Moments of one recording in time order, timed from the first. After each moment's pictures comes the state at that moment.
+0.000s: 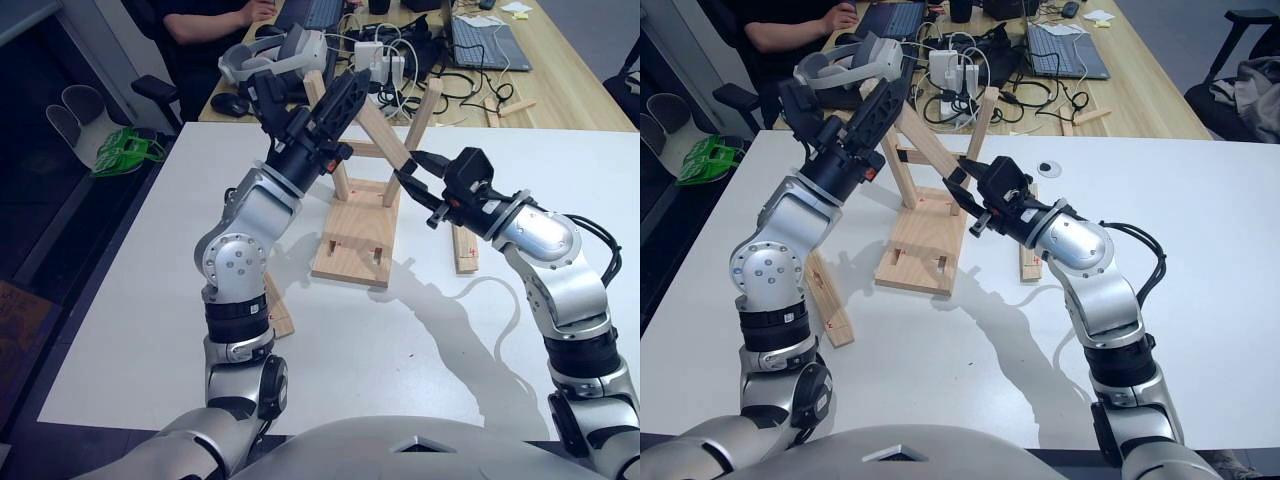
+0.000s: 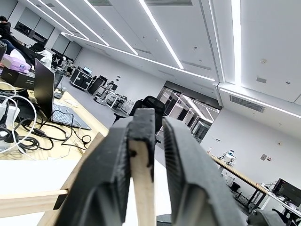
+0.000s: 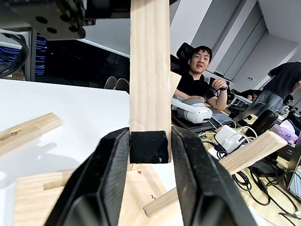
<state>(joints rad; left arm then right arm) -0.49 0.06 0.16 -0.24 -0.92 0.64 -0.28 -0.32 -0.41 0.17 -0.38 0.17 0.37 0.56</state>
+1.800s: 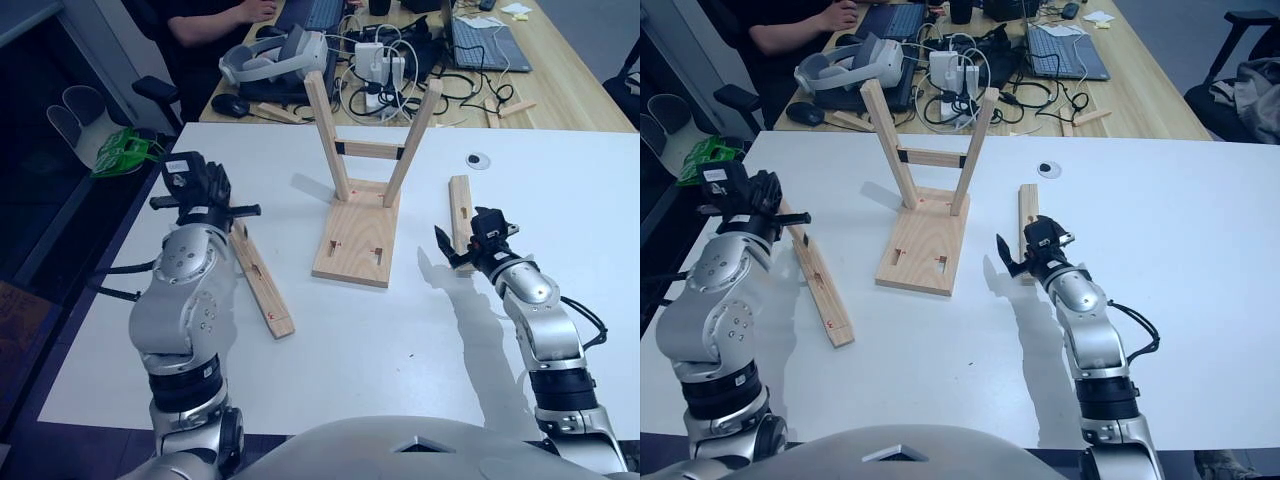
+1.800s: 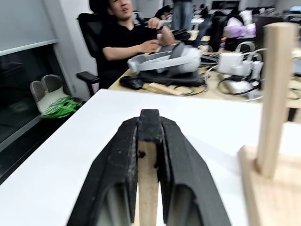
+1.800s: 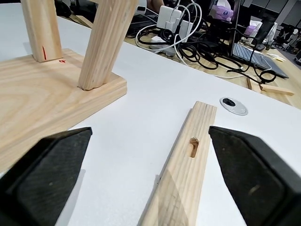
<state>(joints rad) -0.18 0.27 0.21 -0.58 -0.27 0.95 0.21 -0.06 -0.26 0.06 -0.13 0.02 0.36 0.30</state>
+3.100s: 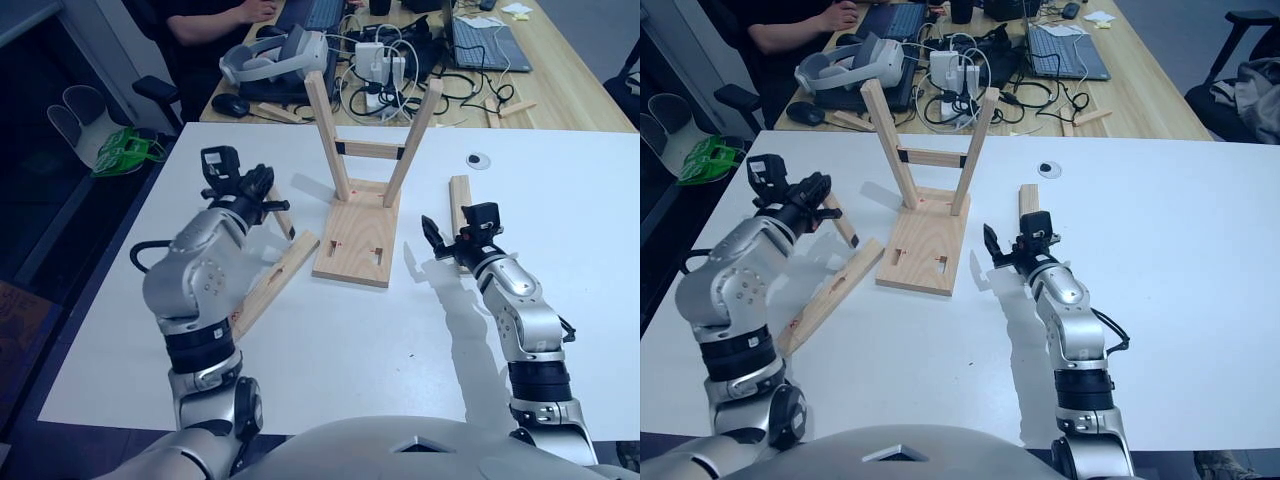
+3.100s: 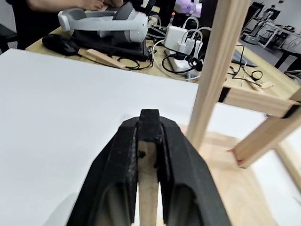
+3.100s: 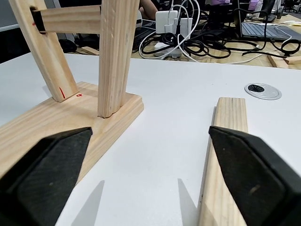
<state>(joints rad) -0.35 0.23 0.30 -0.29 -0.40 0.91 -0.21 -0.10 -0.15 0.00 -0.10 0.15 0.42 0.27</state>
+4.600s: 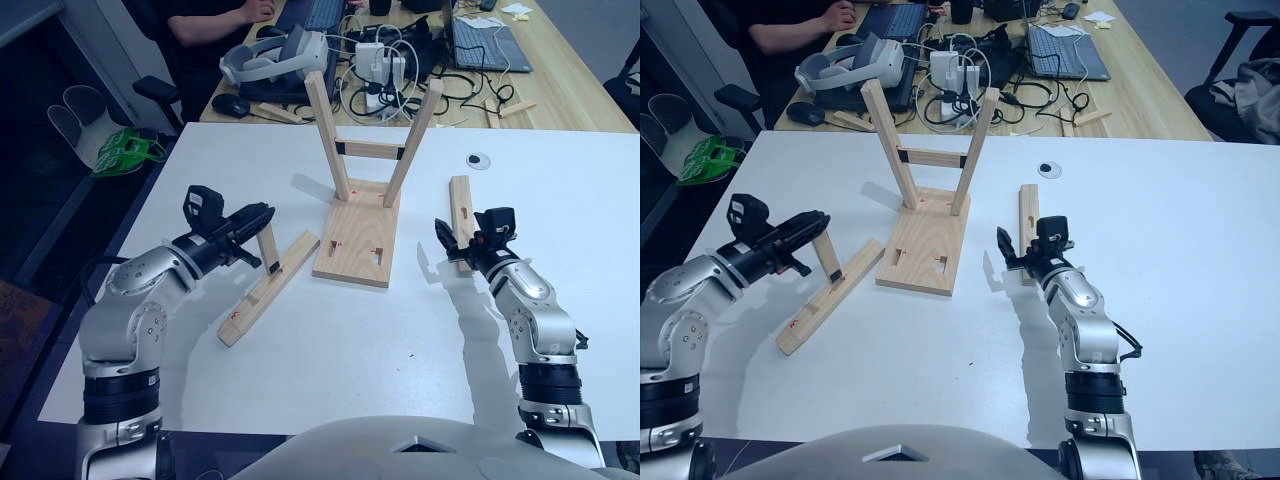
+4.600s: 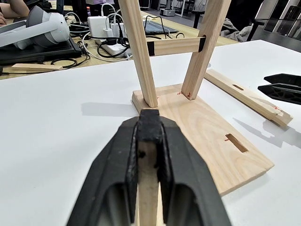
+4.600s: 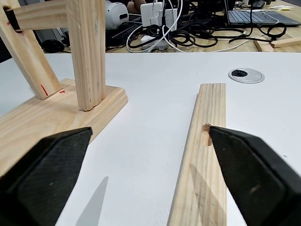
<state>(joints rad) -0.03 0.57 0.22 -0.31 -0.52 0.64 -0.62 -0.08 -0.17 -0.06 -0.08 0.21 0.44 0.29</state>
